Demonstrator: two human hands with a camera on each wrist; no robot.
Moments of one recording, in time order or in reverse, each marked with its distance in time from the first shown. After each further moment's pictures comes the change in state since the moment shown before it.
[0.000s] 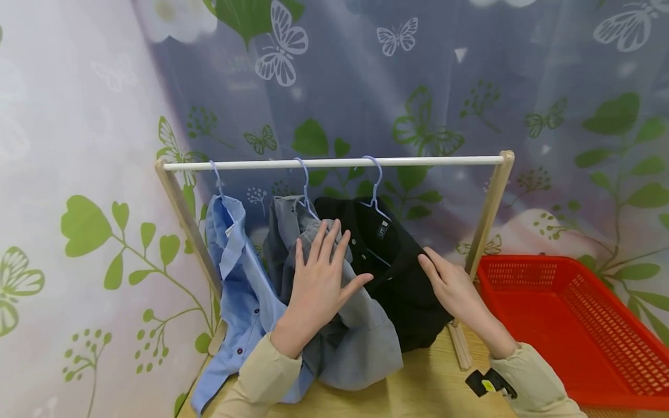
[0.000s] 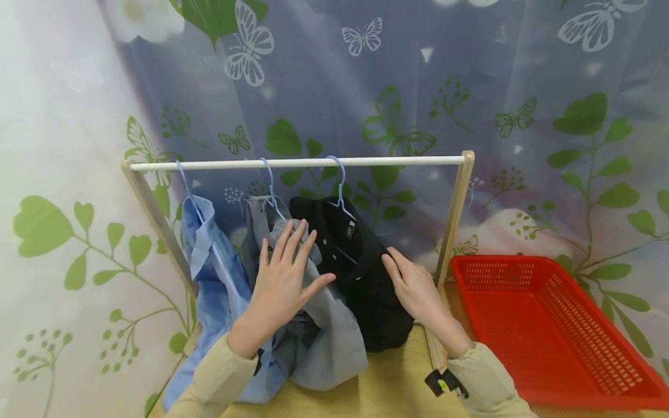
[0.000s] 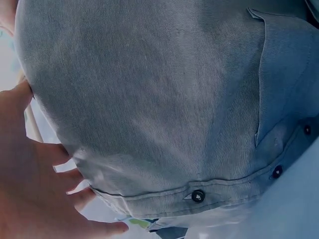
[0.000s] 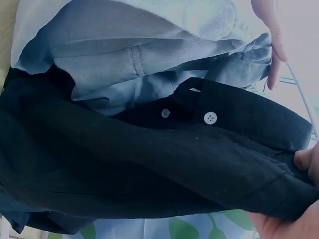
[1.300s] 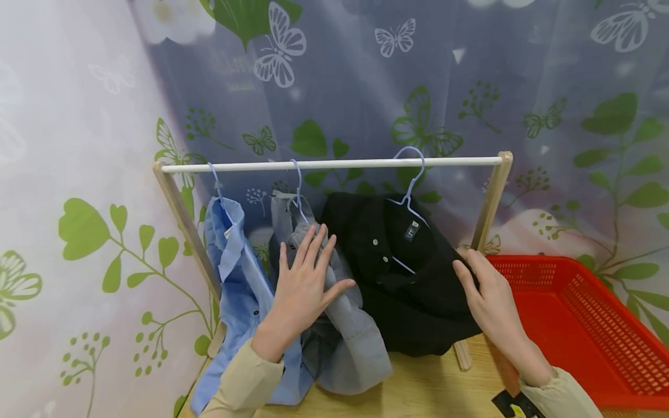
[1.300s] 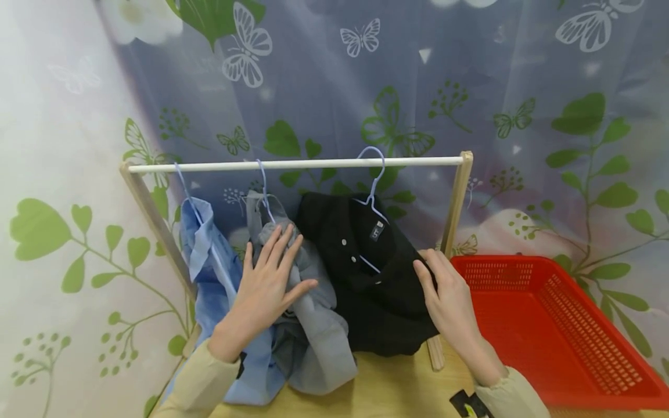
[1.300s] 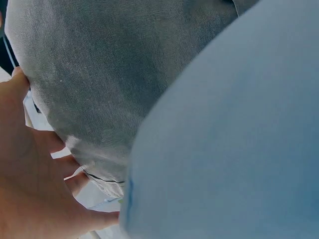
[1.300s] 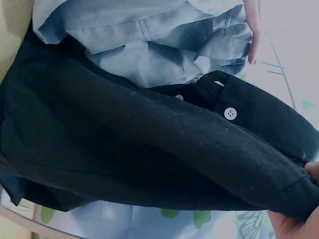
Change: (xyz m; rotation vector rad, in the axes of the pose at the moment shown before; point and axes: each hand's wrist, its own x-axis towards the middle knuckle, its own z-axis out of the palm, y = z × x) left_hand -0.011 -0.025 -0.005 0.043 -0.022 0.034; right_hand -0.029 0.016 -0.019 -0.044 0.383 -0.156
